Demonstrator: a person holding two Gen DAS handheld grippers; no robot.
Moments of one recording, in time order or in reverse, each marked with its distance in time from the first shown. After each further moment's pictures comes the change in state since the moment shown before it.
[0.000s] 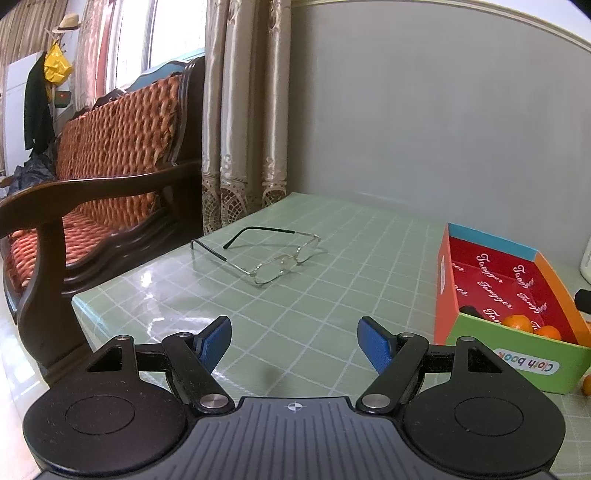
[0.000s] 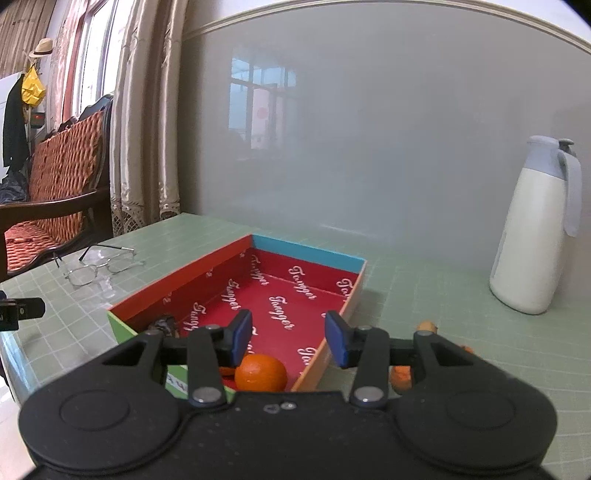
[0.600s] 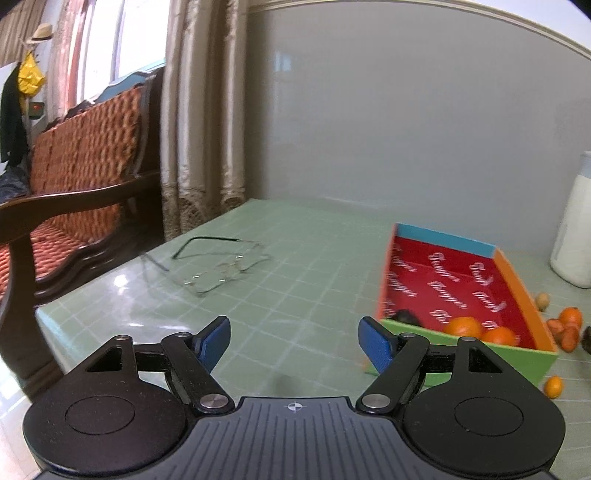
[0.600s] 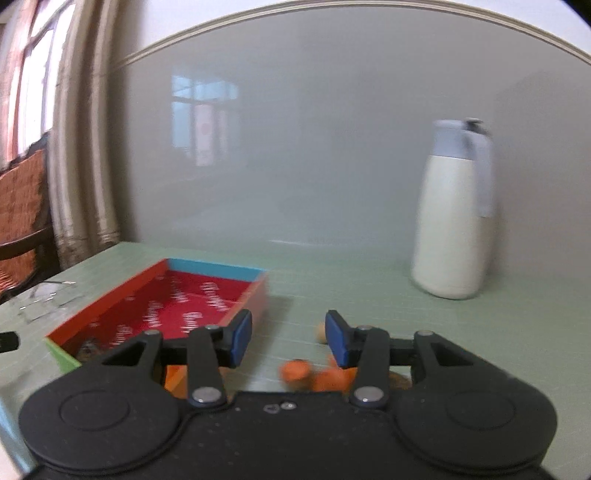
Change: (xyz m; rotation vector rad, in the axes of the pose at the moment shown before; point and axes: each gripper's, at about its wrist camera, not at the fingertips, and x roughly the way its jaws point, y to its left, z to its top) left arm -0.009 -0.054 0.004 0.043 -0.016 -0.080; right arm -0.033 -0.085 -0.002 0.140 -0.029 -0.168
